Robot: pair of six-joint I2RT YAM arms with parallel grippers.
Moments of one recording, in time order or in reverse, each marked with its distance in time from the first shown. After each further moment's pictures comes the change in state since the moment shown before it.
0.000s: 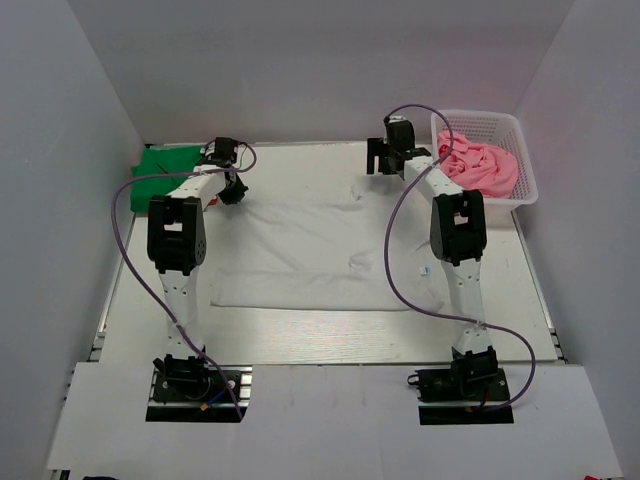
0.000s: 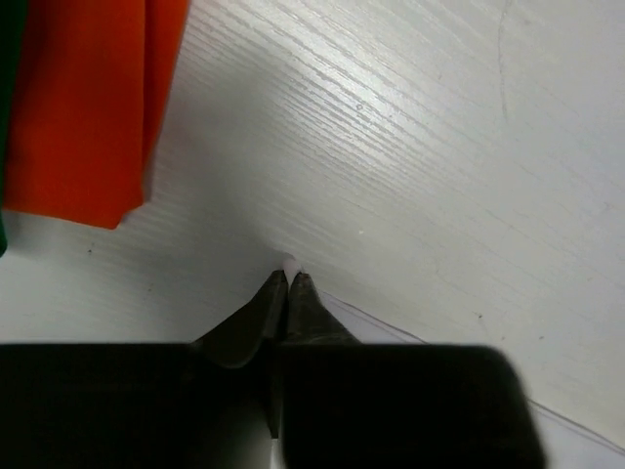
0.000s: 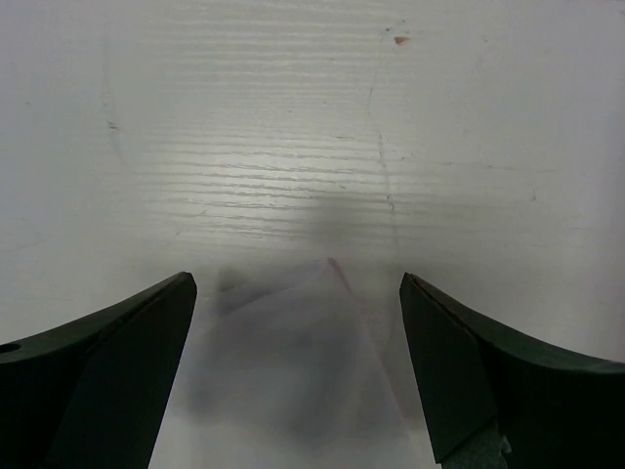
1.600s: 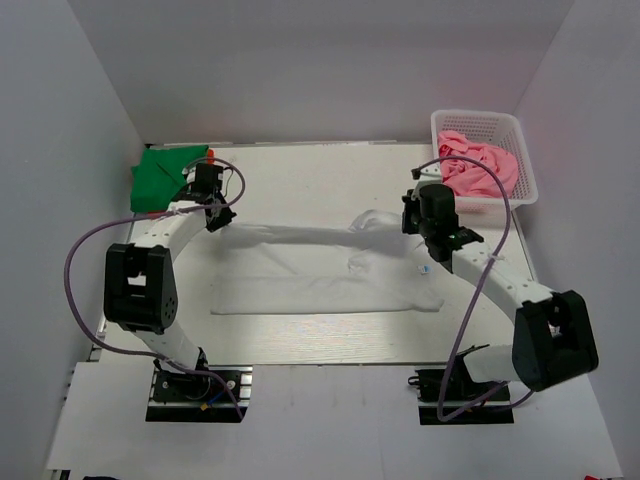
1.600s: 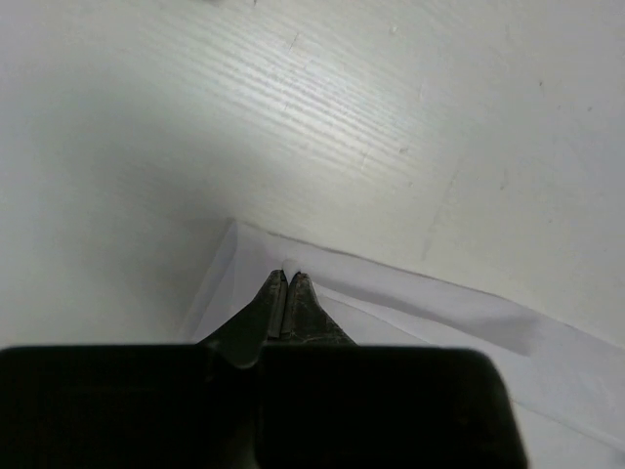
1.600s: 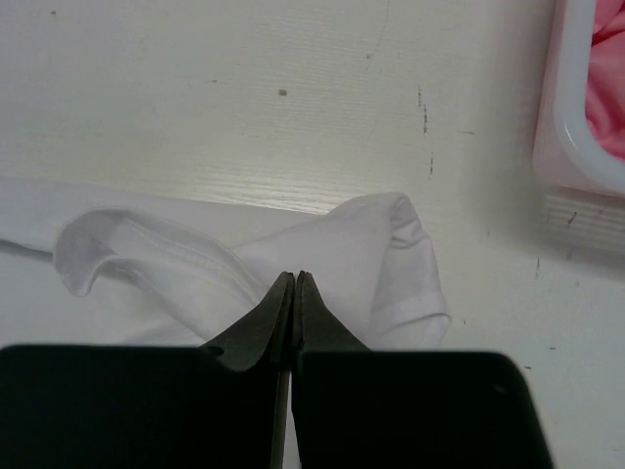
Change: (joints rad) left arm -0.013 -0.562 -0.581 0.104 -0.014 0.024; right arm 0.107 -1.082 -1.248 0.352 0.065 0.002
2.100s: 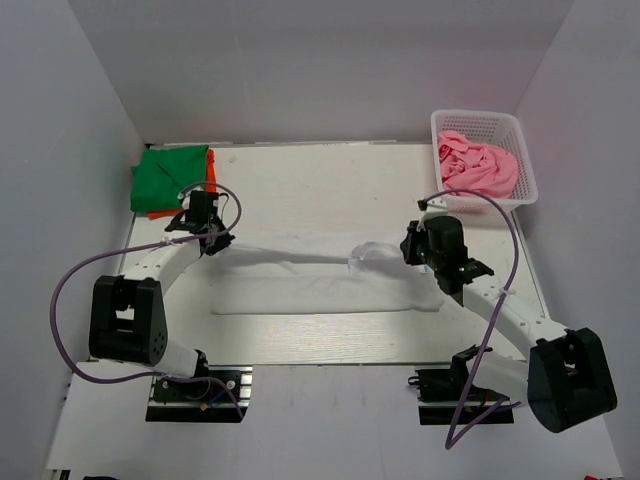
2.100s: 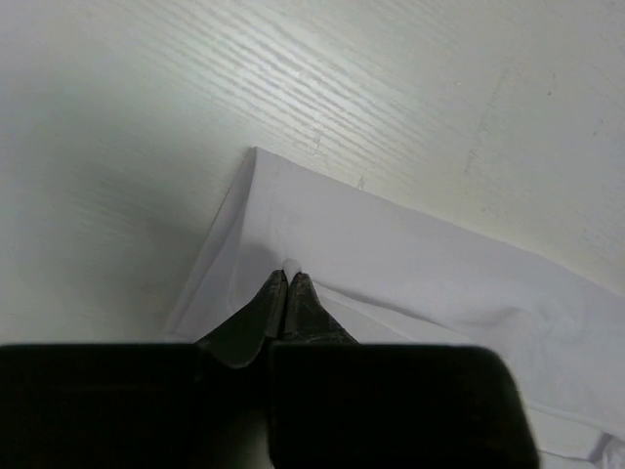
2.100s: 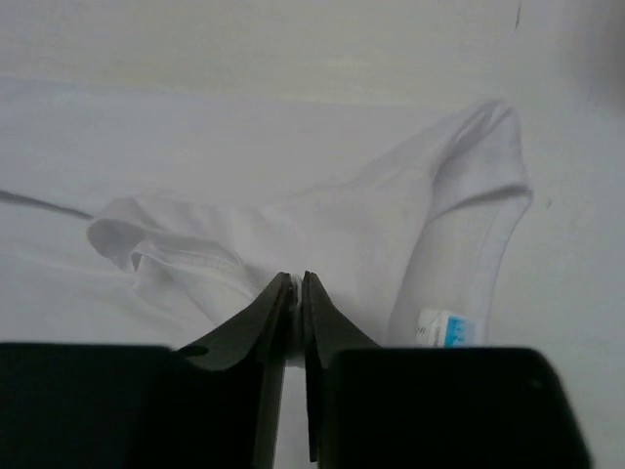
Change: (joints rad) left arm 0.000 -0.240 -0.309 0.100 0.057 -0.025; right arm 0.007 -0.245 -0.256 -0.003 -0.123 0.090
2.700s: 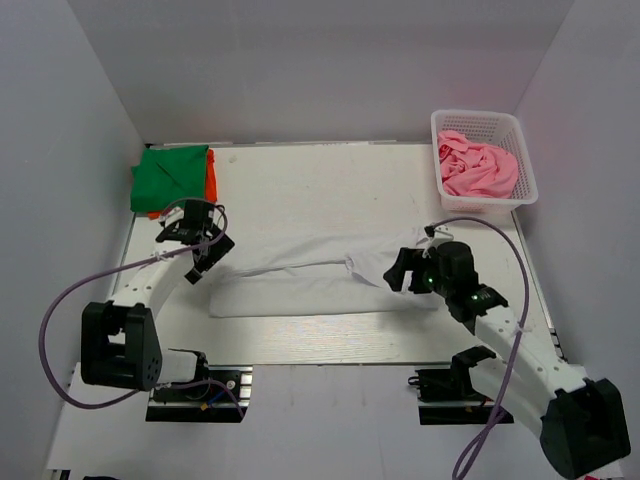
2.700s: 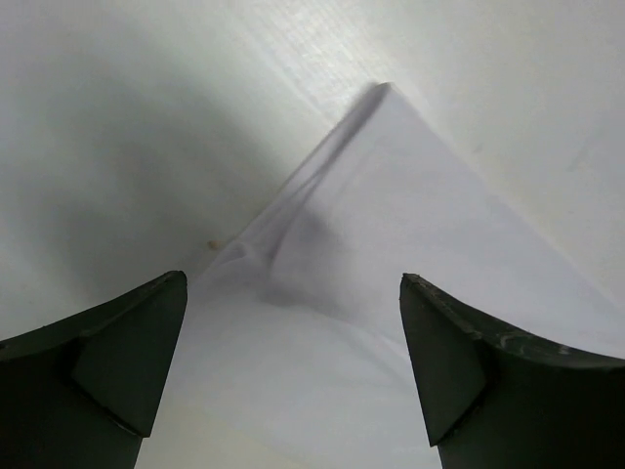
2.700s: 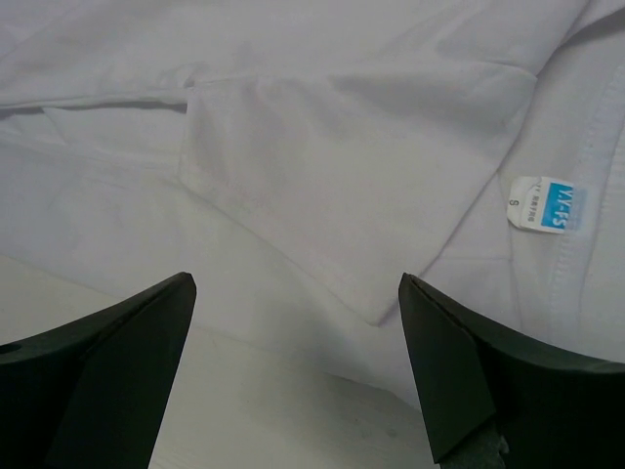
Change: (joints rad) left arm 0.000 -0.149 -0.055 -0.294 -0.135 -0.276; right arm 0.009 -0.291 -0.194 -0.170 -0.177 0.159
